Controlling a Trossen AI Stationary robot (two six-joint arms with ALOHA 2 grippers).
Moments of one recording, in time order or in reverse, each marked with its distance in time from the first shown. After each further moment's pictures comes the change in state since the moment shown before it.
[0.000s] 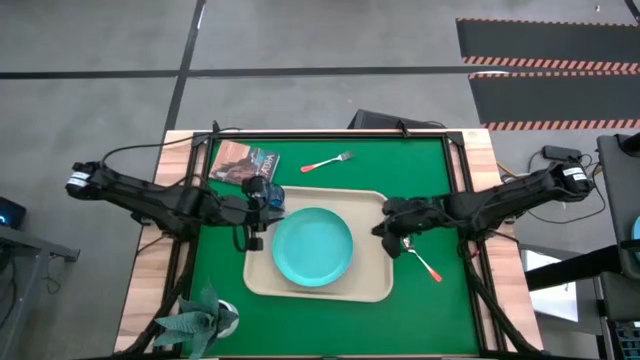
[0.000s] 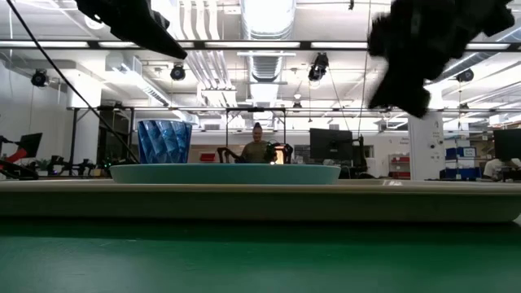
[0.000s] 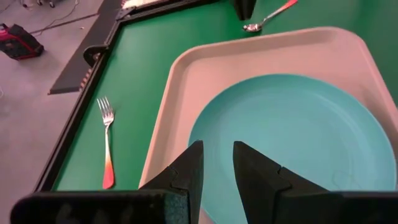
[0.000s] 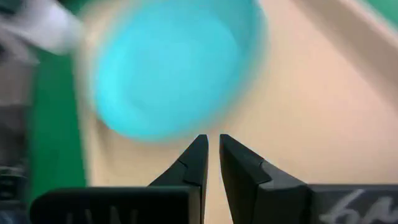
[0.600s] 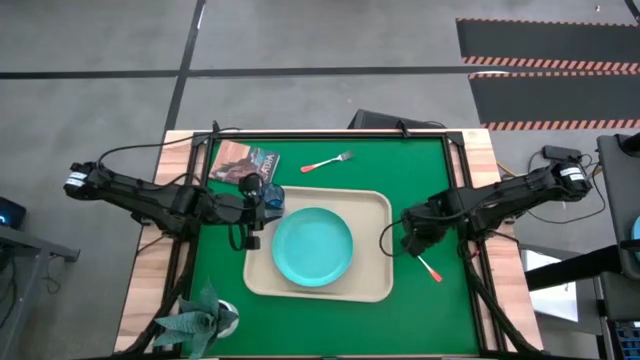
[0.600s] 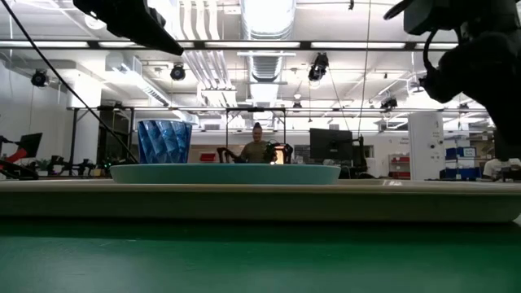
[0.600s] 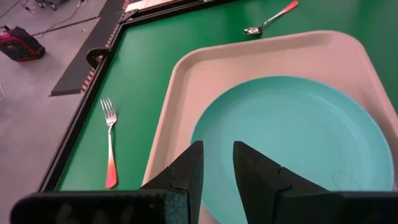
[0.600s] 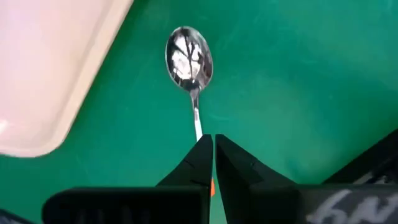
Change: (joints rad) left arm 0.000 -0.033 -0.004 -0.014 -0.001 0.002; right arm -0.003 0.041 0.125 -0.780 -0.270 0.430
